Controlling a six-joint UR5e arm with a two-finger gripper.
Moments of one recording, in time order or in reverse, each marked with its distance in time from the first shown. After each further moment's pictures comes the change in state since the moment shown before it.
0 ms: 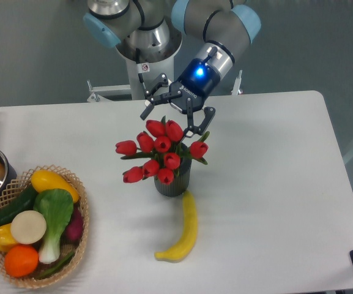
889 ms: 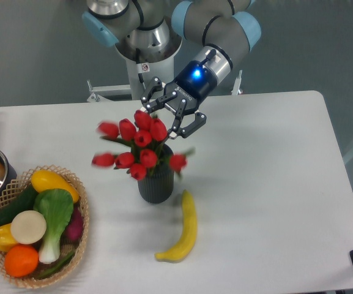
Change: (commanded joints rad) arm -0.064 -0.101 0.066 0.003 -0.158 -0.003
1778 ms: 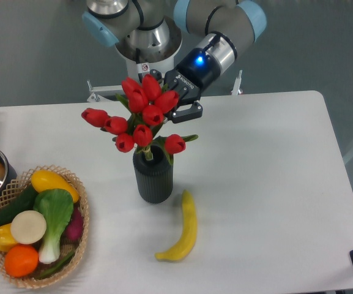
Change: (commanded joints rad) arm -0.008 0.015 0.009 0.003 -0.075 0.005
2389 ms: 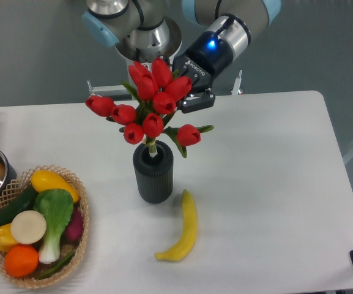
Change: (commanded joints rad) arm 0.000 0.008 0.114 0.002 -0.011 -0.129
